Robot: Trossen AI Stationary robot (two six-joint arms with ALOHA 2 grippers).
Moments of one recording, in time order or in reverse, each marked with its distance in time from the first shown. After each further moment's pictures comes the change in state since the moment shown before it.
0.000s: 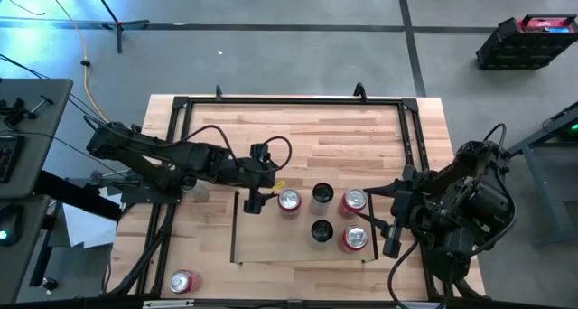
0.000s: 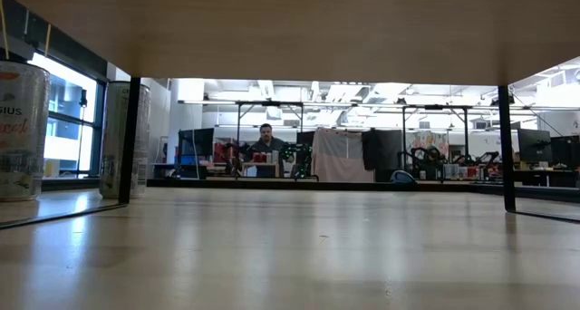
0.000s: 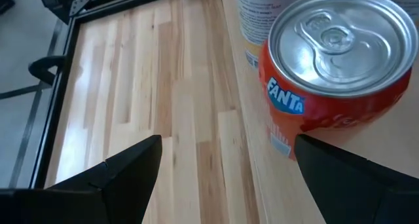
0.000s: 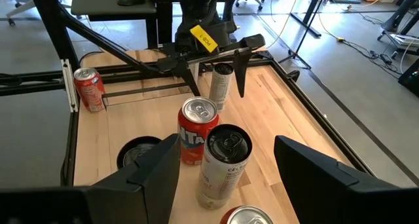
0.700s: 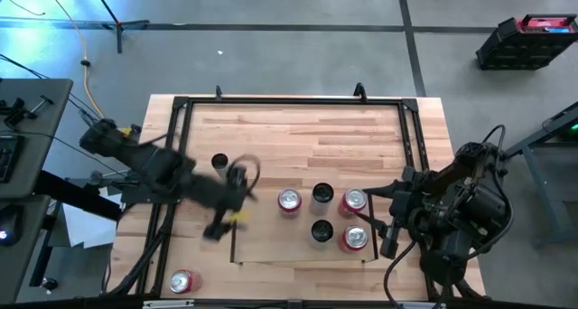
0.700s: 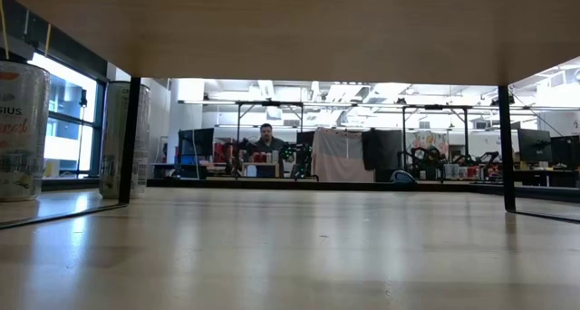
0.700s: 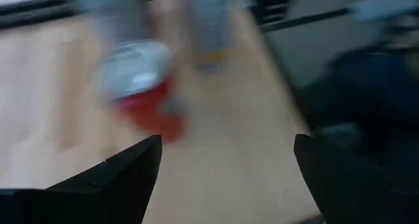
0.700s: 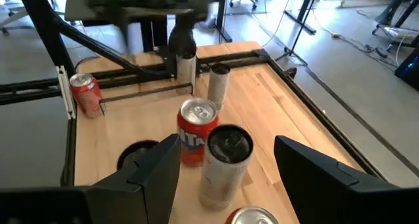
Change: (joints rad) left arm -0.235 -0.091 0.156 -0.217 0.142 -0.205; right arm 0.000 0.013 0.000 -0.011 0.018 0.060
